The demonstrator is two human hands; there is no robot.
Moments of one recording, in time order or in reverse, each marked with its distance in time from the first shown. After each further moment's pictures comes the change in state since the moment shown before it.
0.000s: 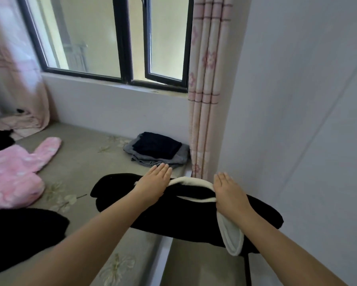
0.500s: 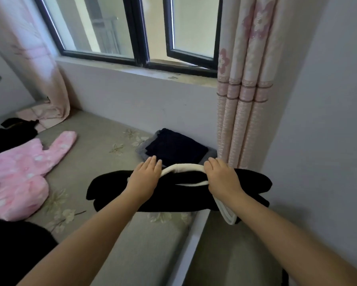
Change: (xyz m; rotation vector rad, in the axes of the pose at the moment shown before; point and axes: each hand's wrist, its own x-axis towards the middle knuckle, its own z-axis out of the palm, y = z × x) left_hand 0.257 -0.117 0.056 -0.017 -0.110 -0.369; right_hand 0.331 0.073 0.077 0.163 0.287 -0.270
